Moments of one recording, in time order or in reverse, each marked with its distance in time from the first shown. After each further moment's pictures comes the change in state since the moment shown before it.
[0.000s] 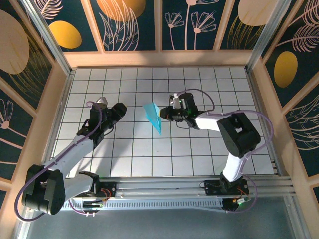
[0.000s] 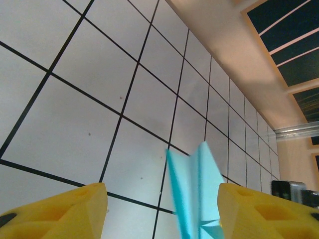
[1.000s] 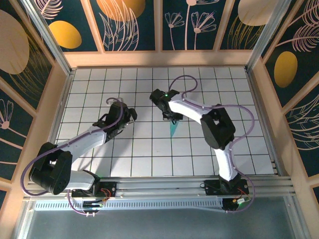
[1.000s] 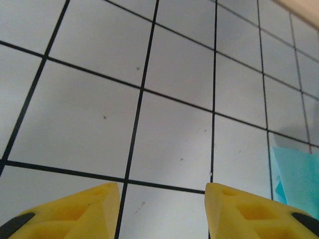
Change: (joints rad) left arm -0.178 0.210 0.122 -0.105 -0.210 0.200; right arm 0.217 0.220 0.731 -1.379 1.002 0.078
